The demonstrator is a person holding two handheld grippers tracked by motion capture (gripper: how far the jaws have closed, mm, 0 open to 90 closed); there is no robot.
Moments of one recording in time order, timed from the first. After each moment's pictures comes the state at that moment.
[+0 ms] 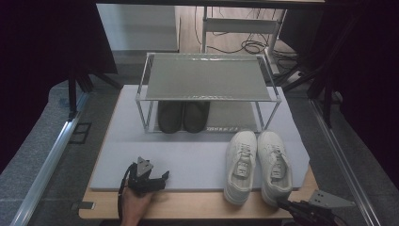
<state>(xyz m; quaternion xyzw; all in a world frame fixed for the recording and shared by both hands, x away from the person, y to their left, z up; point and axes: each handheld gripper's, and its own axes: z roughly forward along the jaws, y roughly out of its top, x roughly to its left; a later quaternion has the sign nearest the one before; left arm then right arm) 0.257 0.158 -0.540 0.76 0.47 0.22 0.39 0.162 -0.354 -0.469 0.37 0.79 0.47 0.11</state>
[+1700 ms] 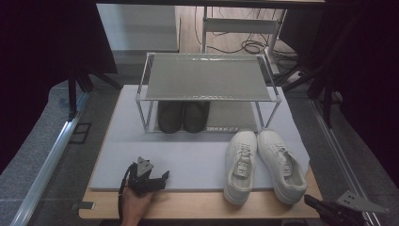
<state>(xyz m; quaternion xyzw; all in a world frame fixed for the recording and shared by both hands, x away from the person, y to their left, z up) 0.257 0.157 -0.539 0.76 0.47 0.22 0.39 0.154 -0.417 -0.465 0.44 0.77 0.43 0.18</state>
